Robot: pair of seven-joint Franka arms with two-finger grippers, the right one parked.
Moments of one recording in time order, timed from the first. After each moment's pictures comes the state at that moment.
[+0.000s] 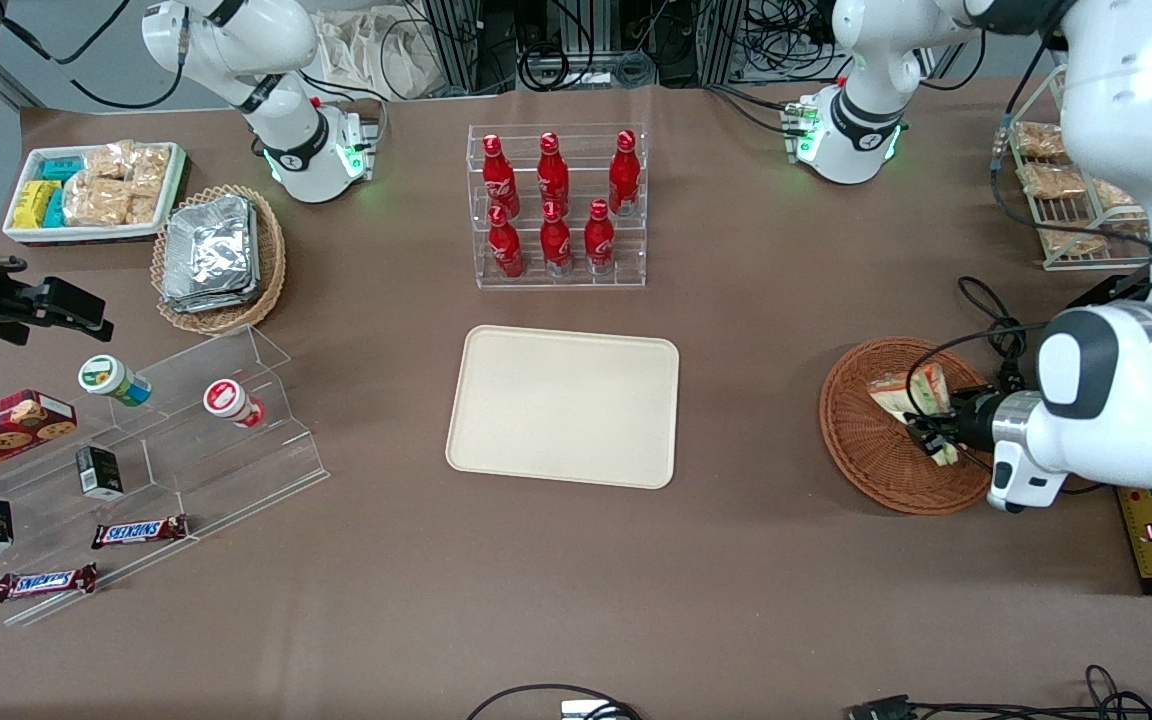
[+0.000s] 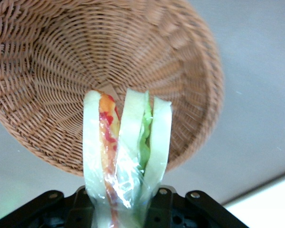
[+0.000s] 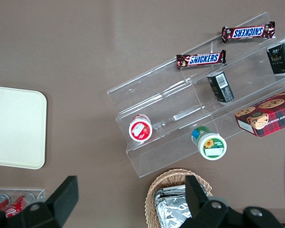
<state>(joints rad) 0.09 0.50 -0.11 -1.58 -0.16 1.72 -0.52</state>
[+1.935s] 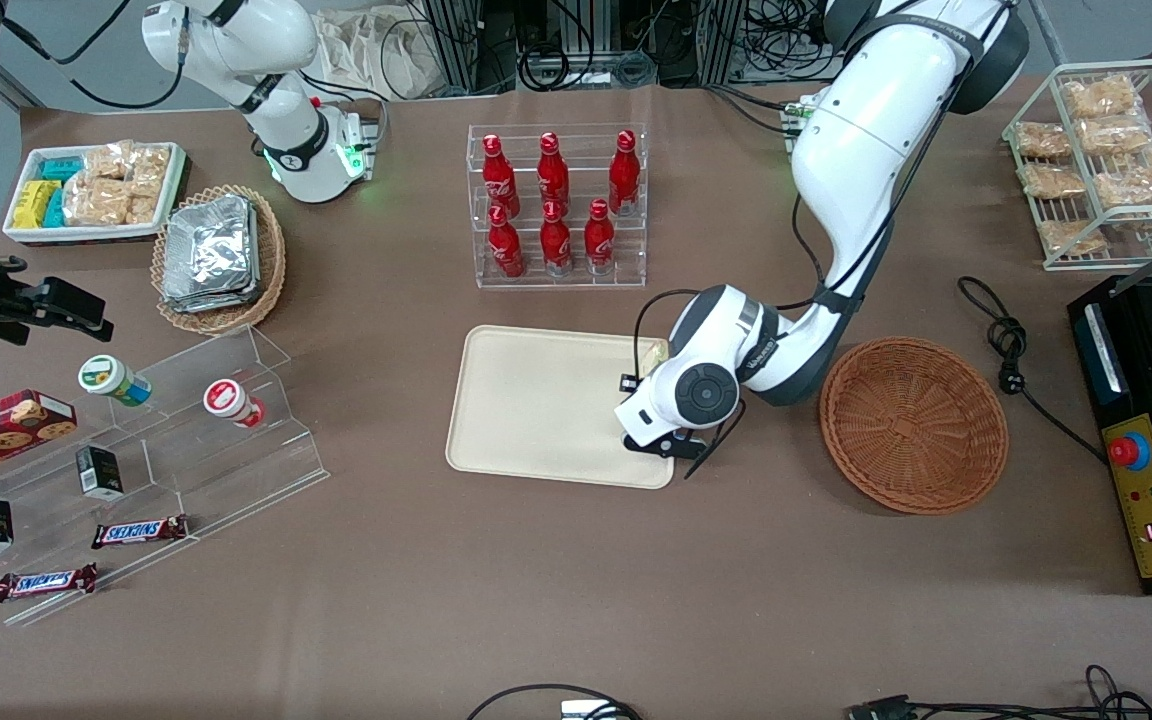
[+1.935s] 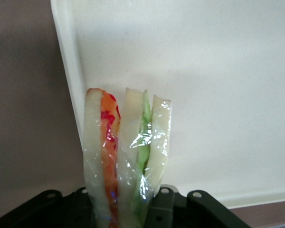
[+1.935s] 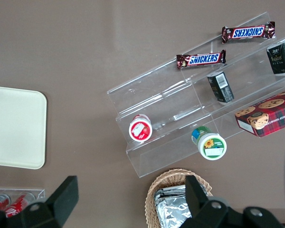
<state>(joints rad) -0.40 0.76 -0.23 -1.52 -0.12 2.03 -0.38</state>
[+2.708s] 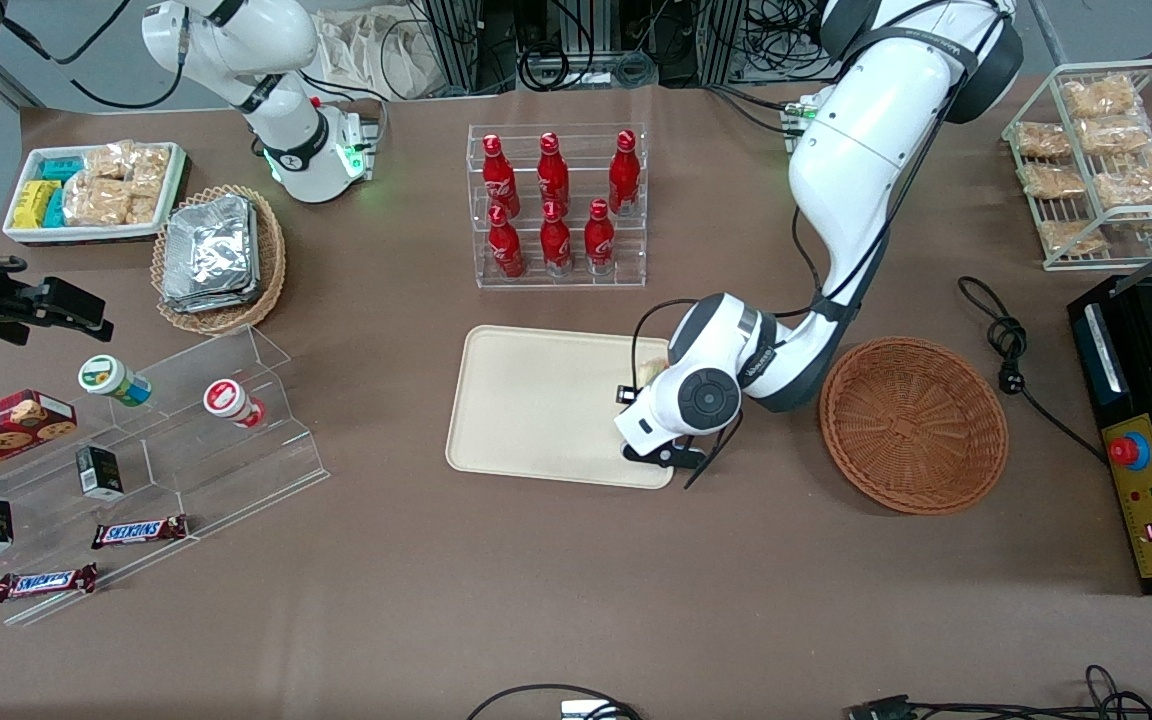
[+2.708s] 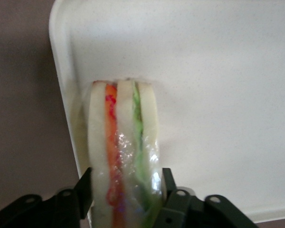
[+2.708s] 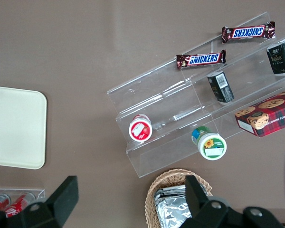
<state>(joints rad) -0.40 0.79 -0.23 -1.51 -0.12 2.09 -0.38</state>
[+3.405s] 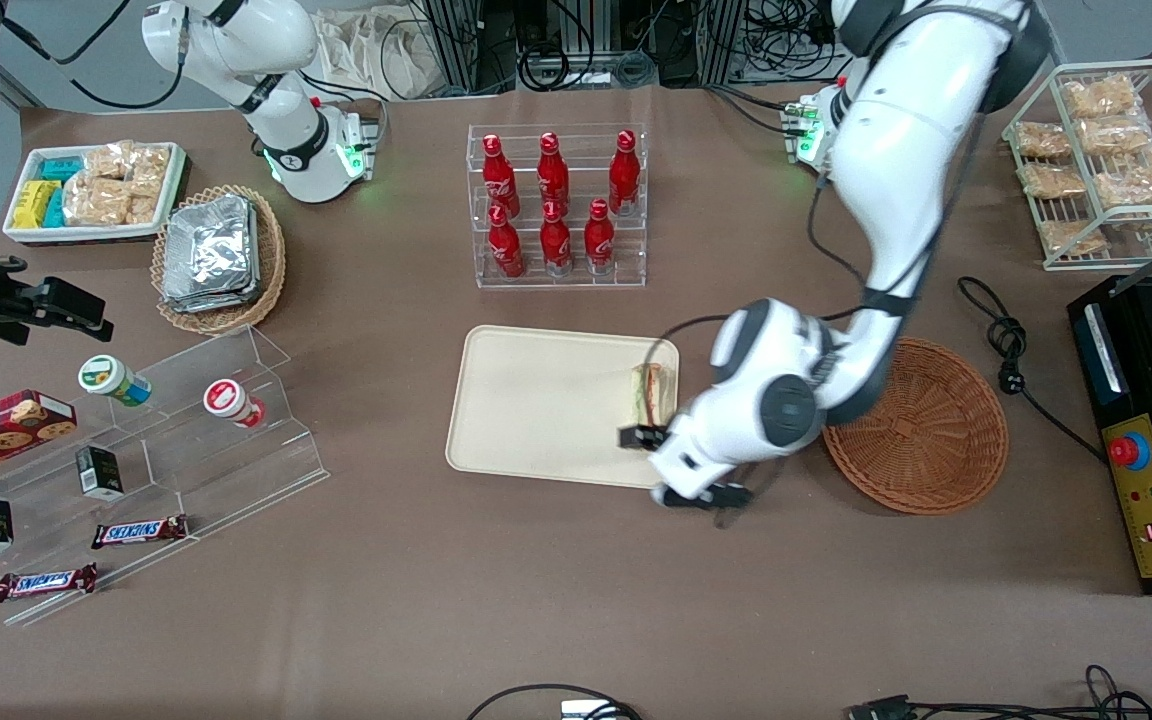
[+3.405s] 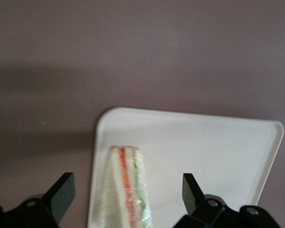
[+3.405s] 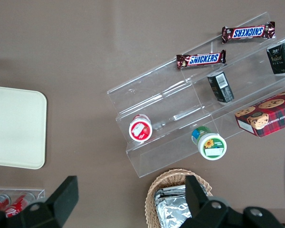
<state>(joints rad) -0.27 0.70 -0.21 -1.37 -0.23 2.07 -0.38</state>
